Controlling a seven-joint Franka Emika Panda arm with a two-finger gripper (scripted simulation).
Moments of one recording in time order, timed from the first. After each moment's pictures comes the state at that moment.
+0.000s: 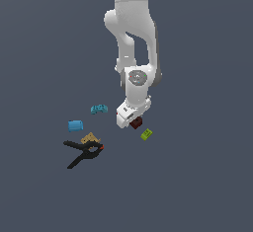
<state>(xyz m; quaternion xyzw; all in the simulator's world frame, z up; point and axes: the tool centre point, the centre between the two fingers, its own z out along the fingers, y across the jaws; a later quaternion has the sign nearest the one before) -0.061 0.040 0.028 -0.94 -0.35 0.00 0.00</state>
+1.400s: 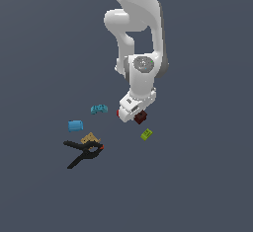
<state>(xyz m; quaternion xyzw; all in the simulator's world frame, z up) -0.059 0.055 0.084 -0.94 -0.35 0.00 0.00</state>
